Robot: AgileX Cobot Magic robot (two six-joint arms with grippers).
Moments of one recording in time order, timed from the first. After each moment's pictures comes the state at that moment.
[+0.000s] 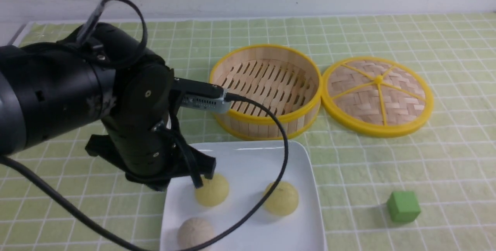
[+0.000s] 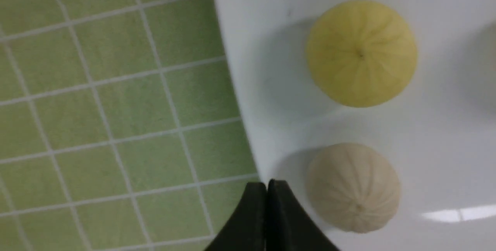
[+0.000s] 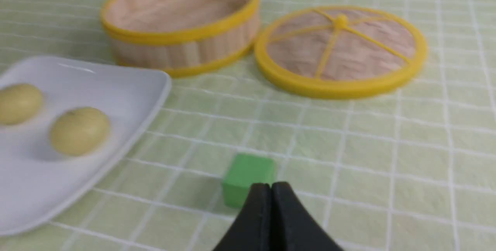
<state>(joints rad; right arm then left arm) 0.35 0.02 -0.09 -0.06 0.47 0.17 -0.64 1.49 -1.10 0.24 1.07 -0.49</state>
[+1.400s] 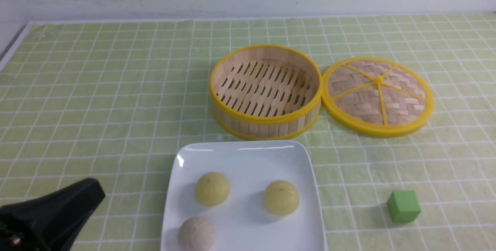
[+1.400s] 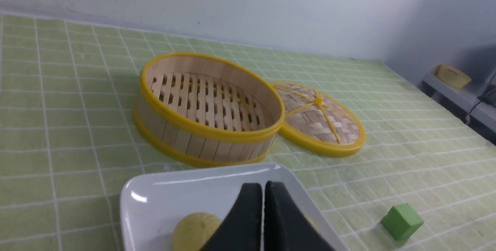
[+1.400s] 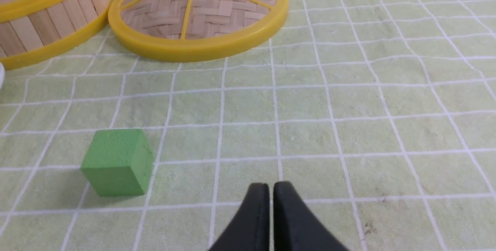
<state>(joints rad) 0.07 -0.01 0.02 -0.07 0.40 0.17 -0.64 0.29 -0.27 0.23 0.19 -0.57</state>
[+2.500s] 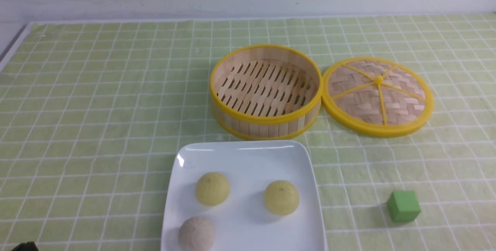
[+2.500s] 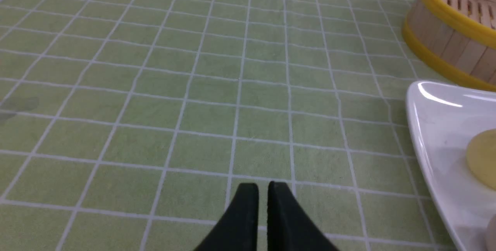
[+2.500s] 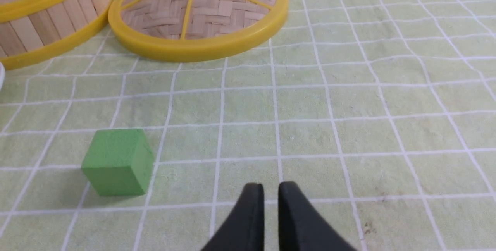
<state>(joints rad) 0.07 -0.01 0.02 -0.07 0.40 0.17 -0.06 -0.01 0.03 0.10 0.36 -0.23</state>
